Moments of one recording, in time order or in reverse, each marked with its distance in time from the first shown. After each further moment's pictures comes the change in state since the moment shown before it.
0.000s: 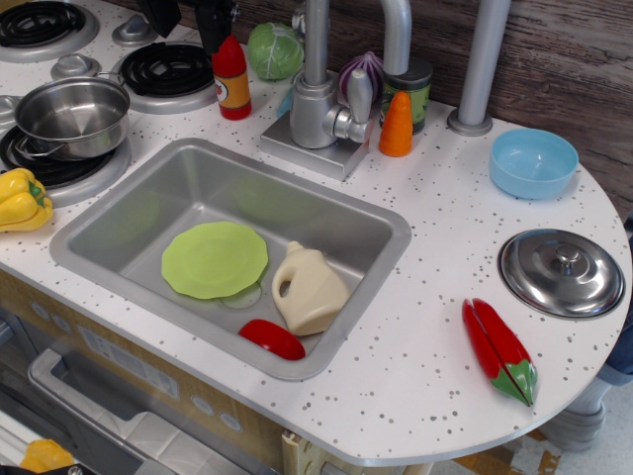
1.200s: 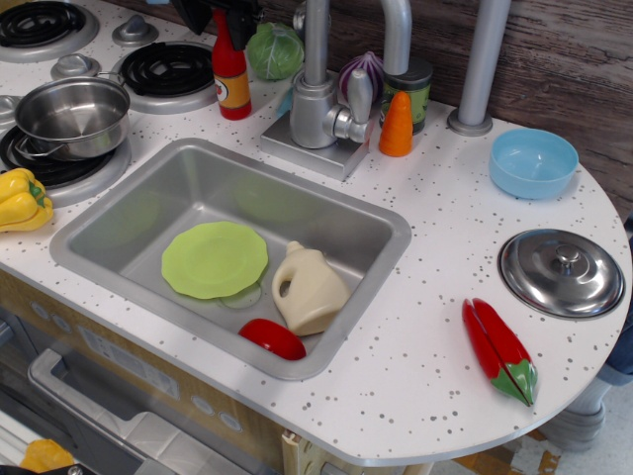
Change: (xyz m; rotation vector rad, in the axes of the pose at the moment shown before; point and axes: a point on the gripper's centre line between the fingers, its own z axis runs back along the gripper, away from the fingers) arm 0.042 0.007 -0.041 0.012 -0.072 -0.021
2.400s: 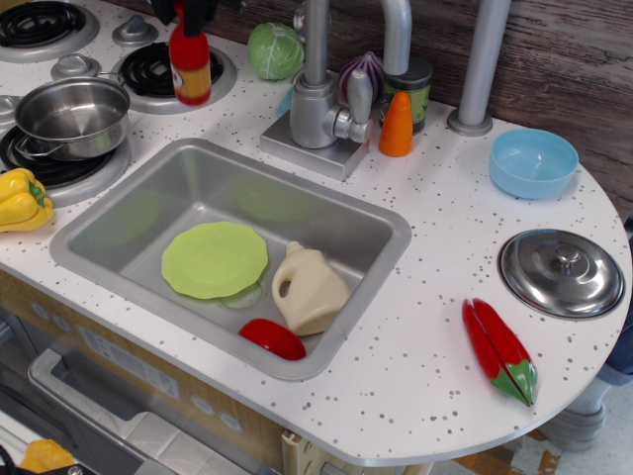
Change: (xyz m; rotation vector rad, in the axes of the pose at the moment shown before) arm -0.068 -0.031 0.082 0.176 0.225 0.054
